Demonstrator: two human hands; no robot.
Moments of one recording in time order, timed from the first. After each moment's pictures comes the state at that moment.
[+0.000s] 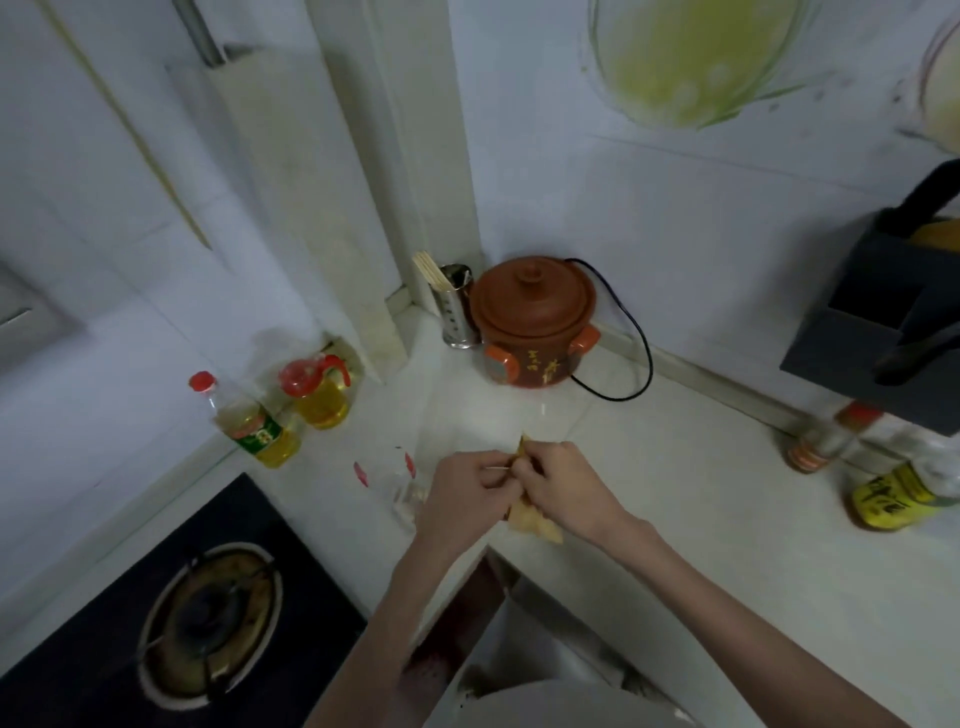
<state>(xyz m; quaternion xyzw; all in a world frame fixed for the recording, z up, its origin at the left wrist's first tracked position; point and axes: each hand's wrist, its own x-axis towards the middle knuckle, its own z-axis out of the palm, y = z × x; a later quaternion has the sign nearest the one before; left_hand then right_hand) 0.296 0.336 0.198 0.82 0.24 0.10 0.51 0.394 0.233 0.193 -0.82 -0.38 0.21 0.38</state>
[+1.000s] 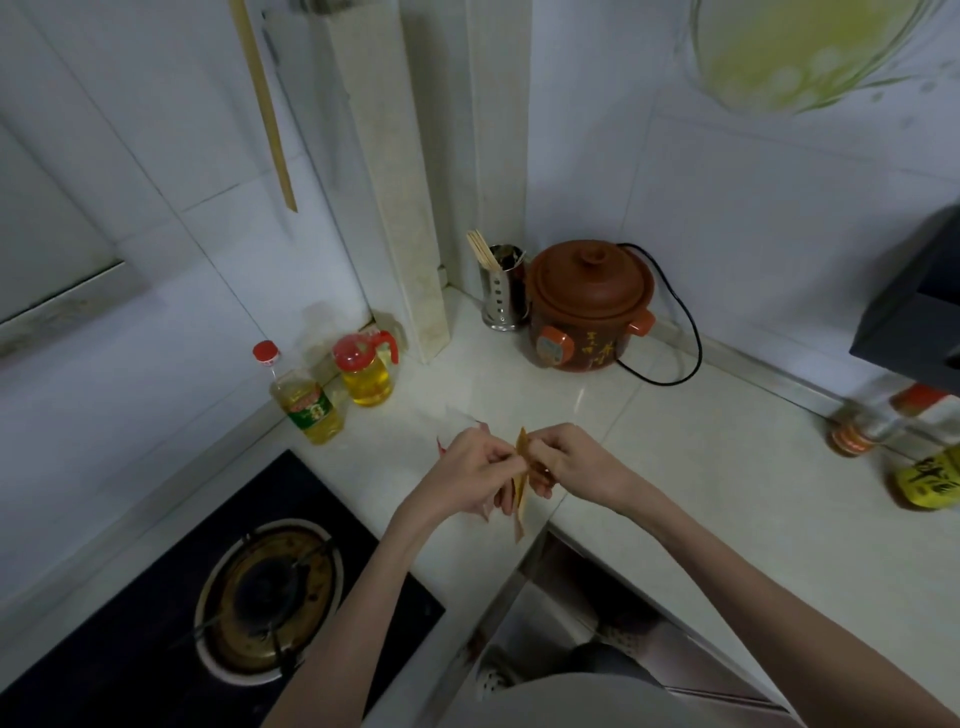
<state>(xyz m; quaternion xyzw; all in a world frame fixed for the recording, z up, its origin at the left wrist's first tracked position) 0.228 0.447 0.188 0.81 0.15 -0.03 0.56 0.329 0.319 0.196 -0.74 -0.38 0.34 0.43</state>
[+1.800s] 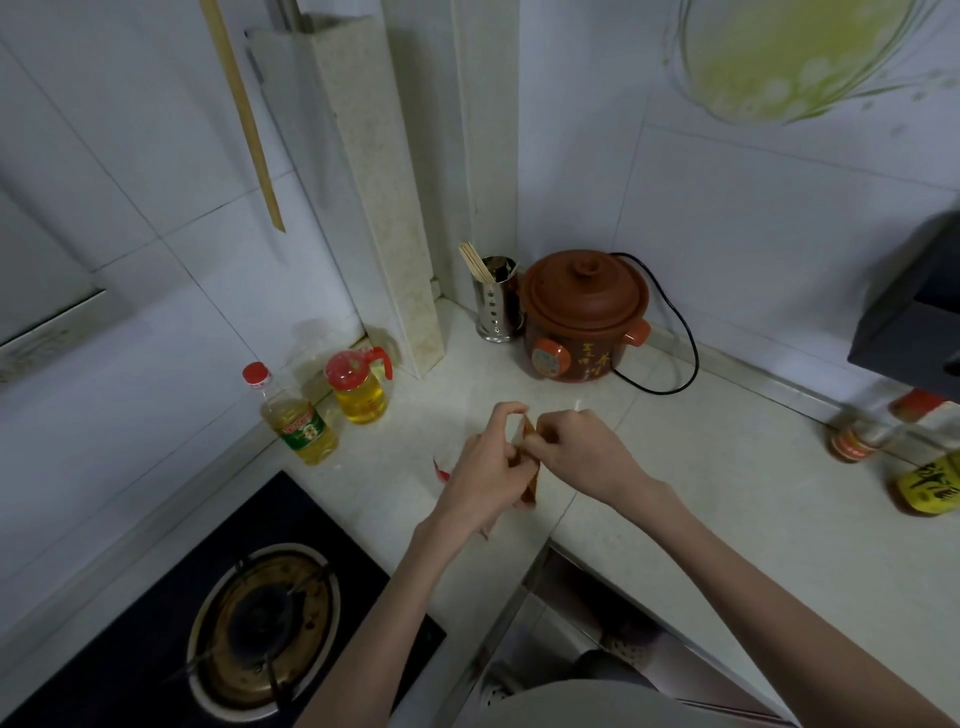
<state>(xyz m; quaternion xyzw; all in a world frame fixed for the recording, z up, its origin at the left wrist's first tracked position) 0.256 0.440 0.192 0.85 0.19 0.05 0.48 0.354 0.333 0.203 -0.87 -0.37 0.17 0.28</state>
